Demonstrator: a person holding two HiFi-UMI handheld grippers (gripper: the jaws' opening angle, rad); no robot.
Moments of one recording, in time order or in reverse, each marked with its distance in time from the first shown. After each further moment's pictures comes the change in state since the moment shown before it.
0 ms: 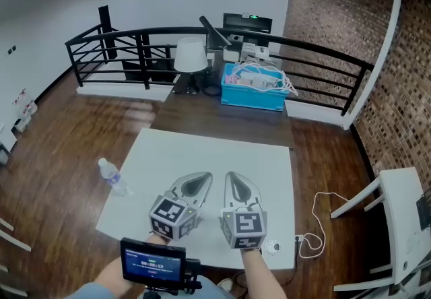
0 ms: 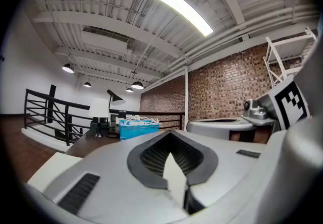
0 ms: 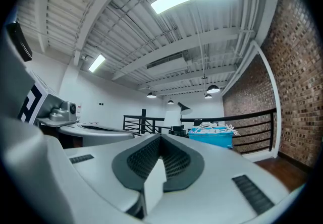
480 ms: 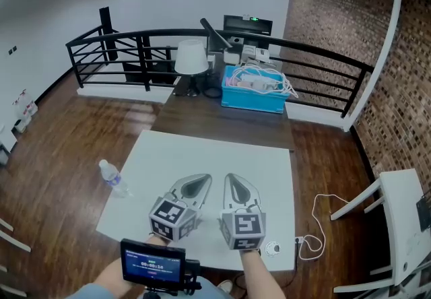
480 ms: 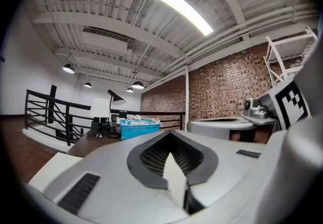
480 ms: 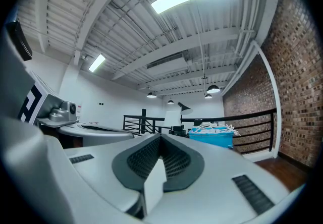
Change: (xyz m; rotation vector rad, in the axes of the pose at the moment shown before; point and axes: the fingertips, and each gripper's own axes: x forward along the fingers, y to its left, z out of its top) left arm -0.002 0.004 -0.003 0.001 0.006 0.006; right arm 0.001 0.004 0.000 0.003 0.007 0.001
